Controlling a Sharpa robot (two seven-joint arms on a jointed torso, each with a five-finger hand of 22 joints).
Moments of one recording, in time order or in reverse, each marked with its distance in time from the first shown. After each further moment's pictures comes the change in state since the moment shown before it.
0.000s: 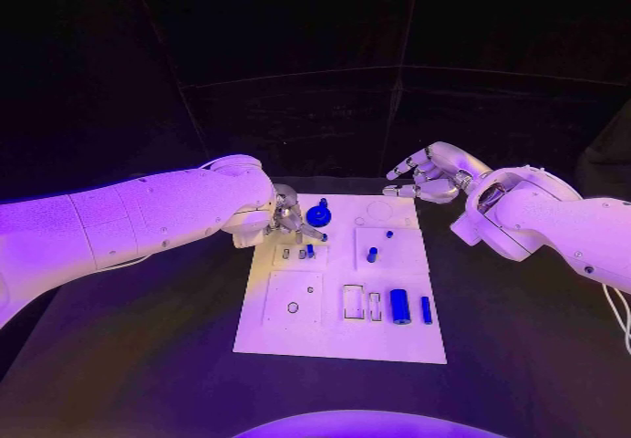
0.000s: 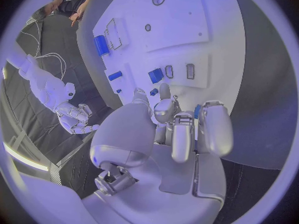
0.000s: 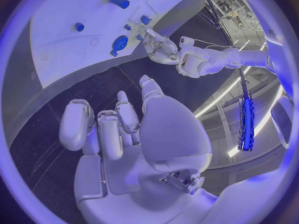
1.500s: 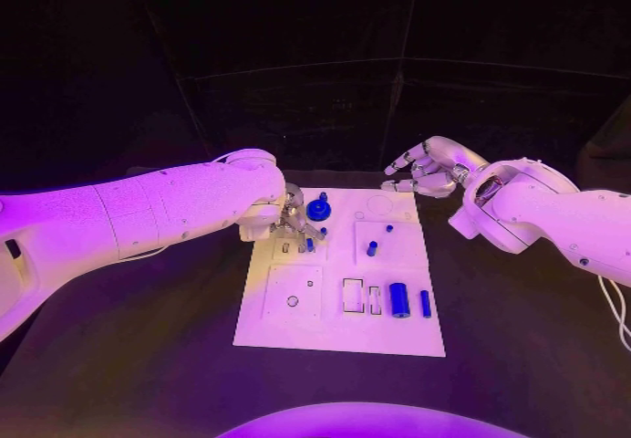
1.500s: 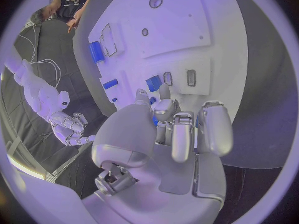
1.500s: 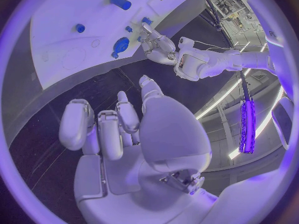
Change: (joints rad) left arm -0.003 0.069 -0.013 -0.070 -0.007 0.080 -0.030; left_hand 0.041 0.012 -0.001 -0.010 0.000 -0.025 0.004 0.028 0.031 -0.004 0.004 -0.004 0.003 0.000 0.000 0.000 0.000 0.000 0.000 0.000 0.000 0.005; right arm 0.000 0.013 0.000 -0.012 -0.014 0.014 -0.011; right_hand 0.004 0.004 -0.005 0.000 0.012 0.000 0.000 0.004 0.000 -0.004 -0.003 -0.001 -0.004 0.004 -0.003 -0.005 0.000 0.000 0.000 0.000 -0.005 -0.006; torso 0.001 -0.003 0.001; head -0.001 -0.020
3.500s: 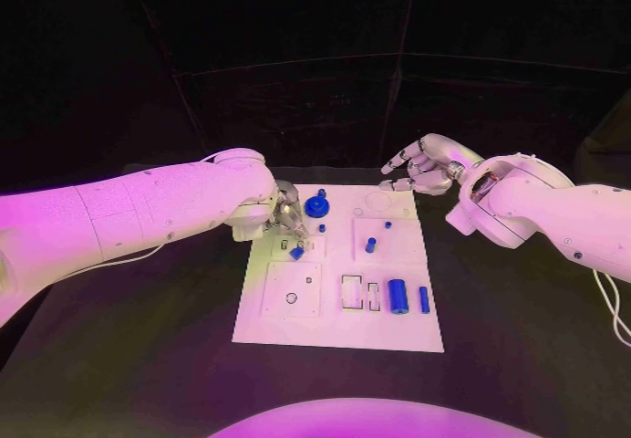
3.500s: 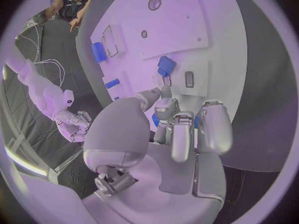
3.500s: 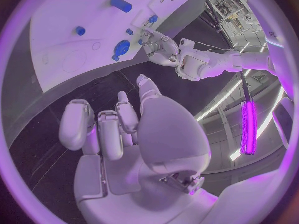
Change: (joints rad) left arm -0.003 -0.055 -0.003 0.042 0.003 -0.043 0.054; left_hand -0.027 -0.210 0.772 -0.135 0.070 -0.046 0.004 0.007 0.042 -0.012 -0.002 -0.023 -0.028 -0.002 -0.006 0.000 0.000 0.000 -0.013 0.006 -0.010 -0.005; right arm 0.000 0.012 0.000 -0.009 -0.009 0.025 -0.003; right_hand 0.064 0.011 0.003 -0.028 0.011 0.012 -0.003 0.014 -0.001 0.002 -0.002 0.006 0.009 0.000 0.000 0.000 0.000 0.000 0.000 0.000 0.000 0.000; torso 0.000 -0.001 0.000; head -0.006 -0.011
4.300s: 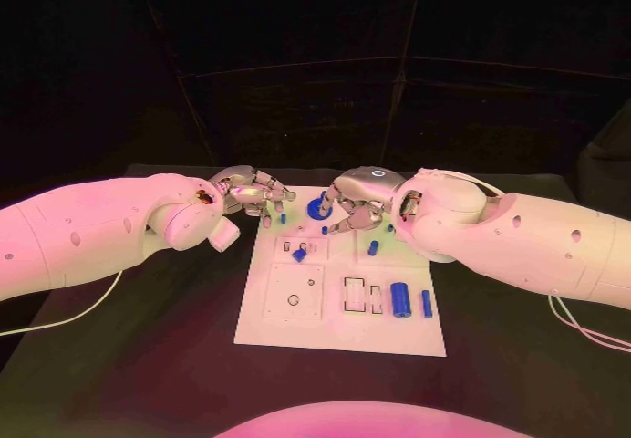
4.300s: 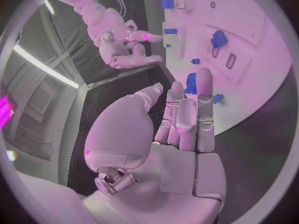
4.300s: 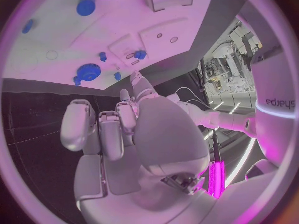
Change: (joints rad) left arm -0.024 -0.286 -0.033 0.146 0.643 -0.343 0.593; left_hand 0.049 0.040 -0.127 -0.023 0.000 -0.121 0.088 -0.116 -0.150 -0.276 0.086 -0.400 -0.476 -0.081 0.080 -0.361 -0.183 0.086 -0.289 0.071 -0.520 -0.652; right arm -0.013 0.239 -0.039 -0.021 -0.565 0.148 0.006; right_hand 0.092 0.014 0.067 -0.086 -0.130 0.071 -0.017 -0.014 -0.009 0.020 -0.012 0.035 0.032 0.000 -0.015 0.012 0.000 0.000 0.007 -0.015 0.000 0.024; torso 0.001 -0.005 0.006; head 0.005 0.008
